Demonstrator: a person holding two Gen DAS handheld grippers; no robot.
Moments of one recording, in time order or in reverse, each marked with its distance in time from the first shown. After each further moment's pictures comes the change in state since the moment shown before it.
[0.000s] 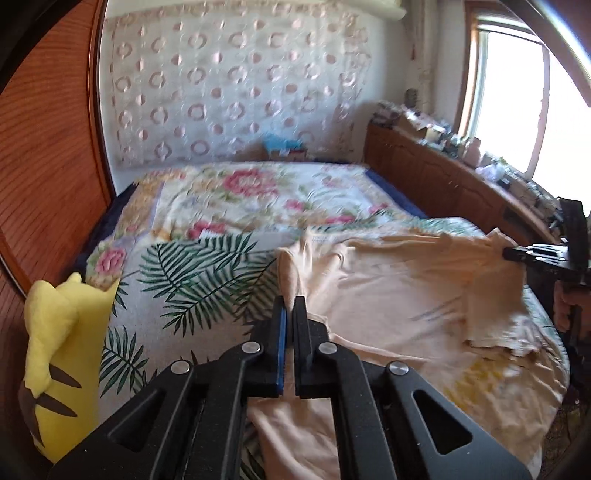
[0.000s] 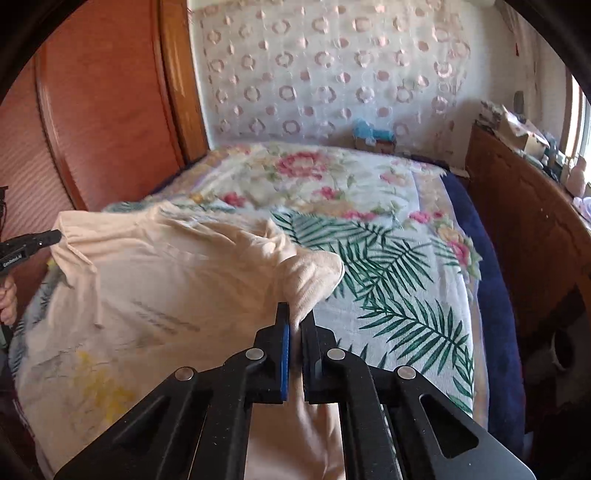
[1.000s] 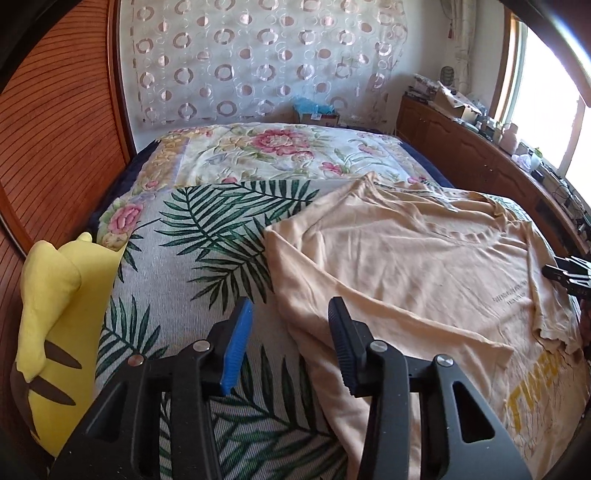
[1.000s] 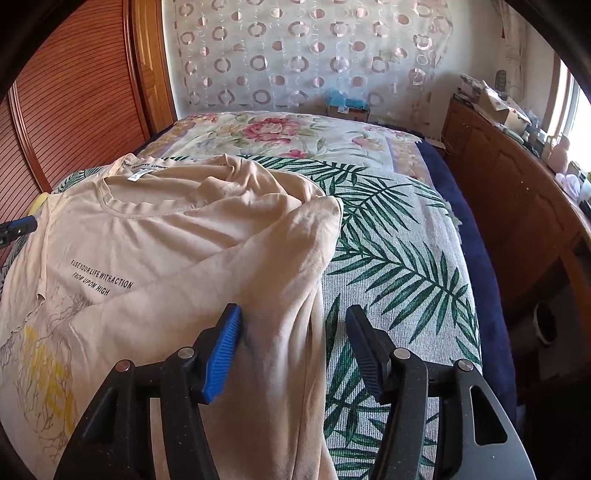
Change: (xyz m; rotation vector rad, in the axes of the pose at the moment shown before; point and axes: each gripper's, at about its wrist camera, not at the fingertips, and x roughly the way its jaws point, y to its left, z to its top) left arm 0.085 0.060 -0.022 -0.073 0.168 0.108; right arm 0.049 -0.012 -0.023 0.033 0.139 -0.119
